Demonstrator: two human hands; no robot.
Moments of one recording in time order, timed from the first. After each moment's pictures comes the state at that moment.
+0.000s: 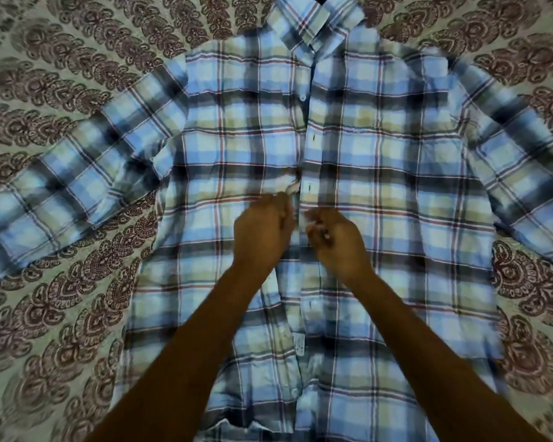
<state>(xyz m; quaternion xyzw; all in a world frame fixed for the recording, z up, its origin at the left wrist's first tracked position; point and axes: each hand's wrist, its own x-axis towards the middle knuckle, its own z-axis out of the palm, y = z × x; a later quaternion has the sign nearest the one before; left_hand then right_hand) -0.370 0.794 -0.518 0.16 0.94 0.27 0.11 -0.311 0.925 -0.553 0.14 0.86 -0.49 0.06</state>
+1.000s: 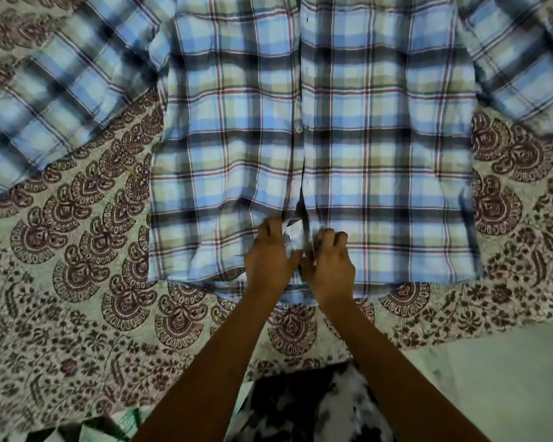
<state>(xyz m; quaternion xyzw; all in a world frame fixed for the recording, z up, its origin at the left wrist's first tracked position) -0.156 0.714 -0.528 0.09 0.93 0.17 0.30 -0.097 0.808 -0.539 0.30 0.90 -0.27 0.15</state>
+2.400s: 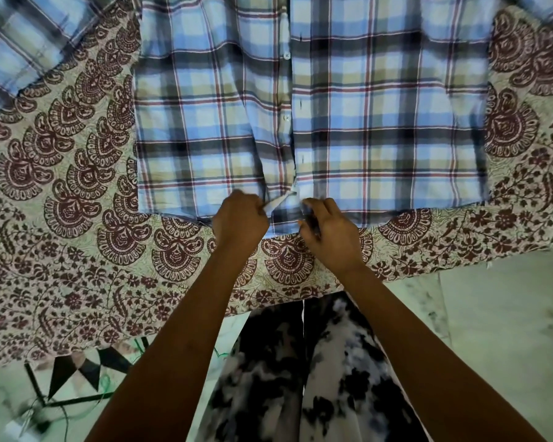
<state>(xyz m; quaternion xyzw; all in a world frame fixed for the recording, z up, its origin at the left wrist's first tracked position) -0.128 0.670 -0.510 0.02 0.93 0.14 0.33 -0.032 0.807 -0.535 0.16 0.92 -0.32 0.17</state>
